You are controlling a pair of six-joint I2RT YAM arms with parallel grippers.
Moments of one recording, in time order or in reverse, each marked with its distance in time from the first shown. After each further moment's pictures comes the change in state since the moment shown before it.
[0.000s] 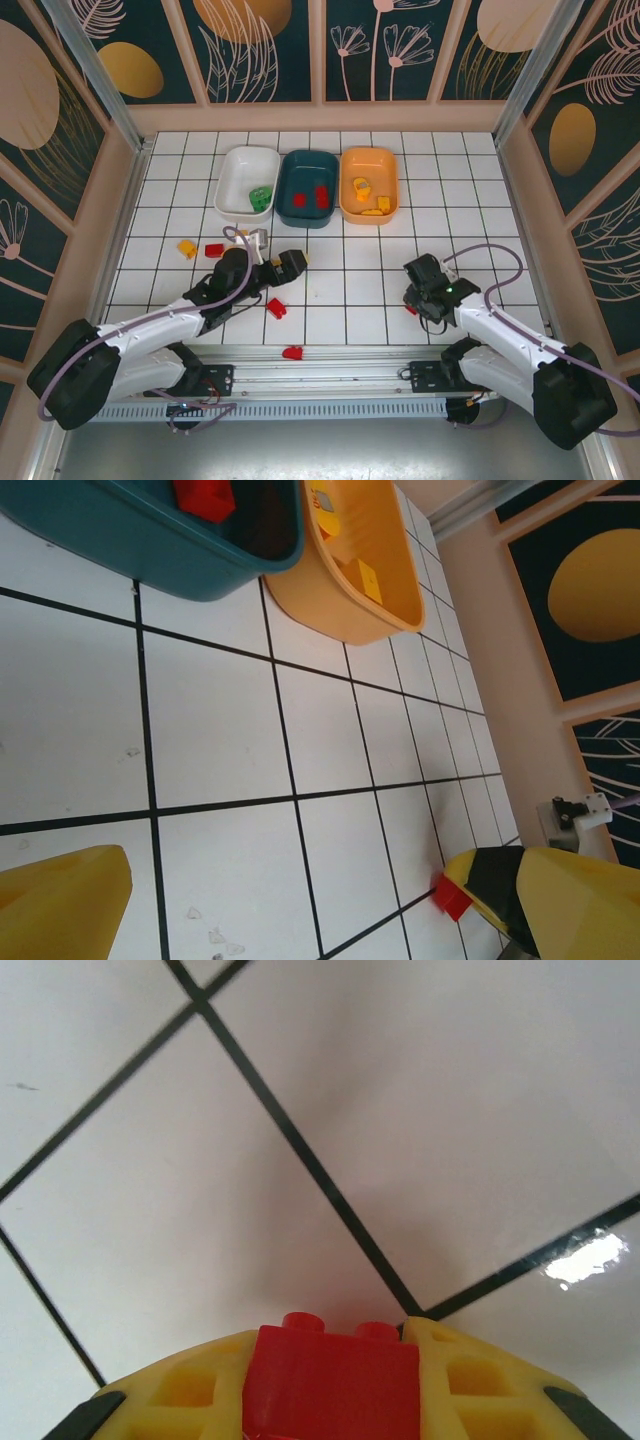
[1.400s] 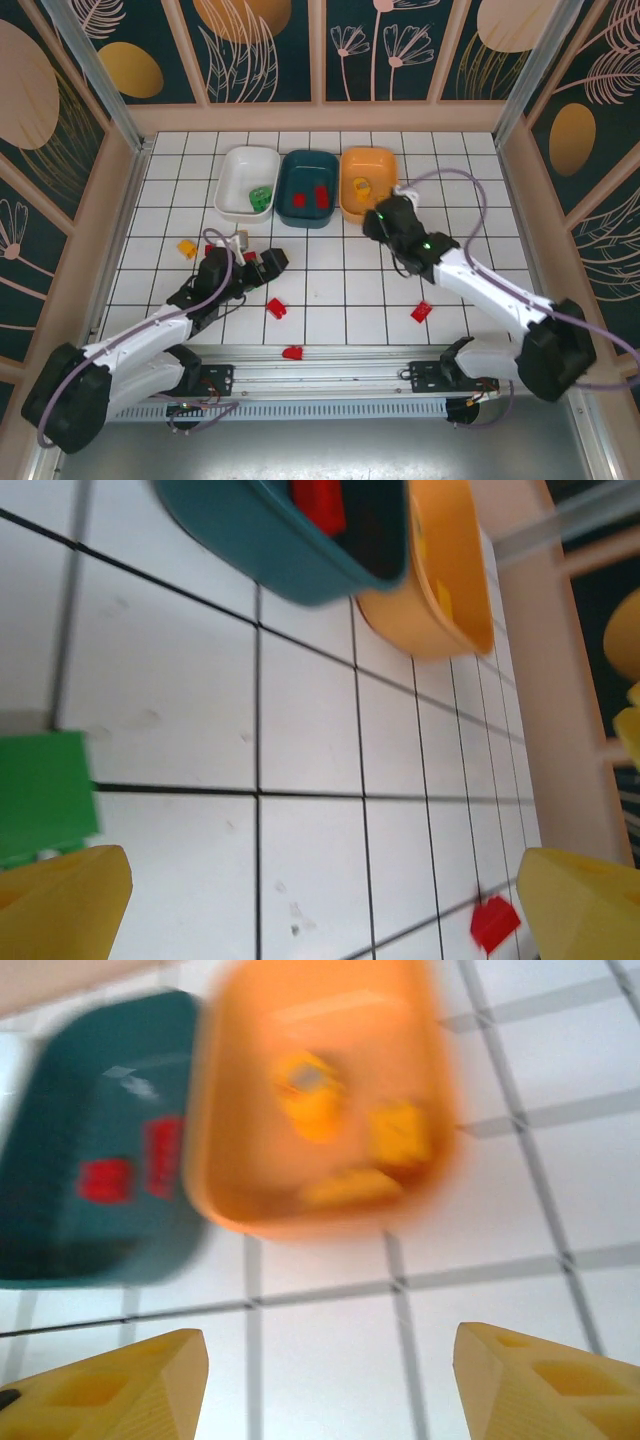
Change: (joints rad) left arm 0.118 -0.079 -0.034 -0.134 0.078 -0.019; right arm 0.096 0.205 0.381 0.246 0.206 -0.416
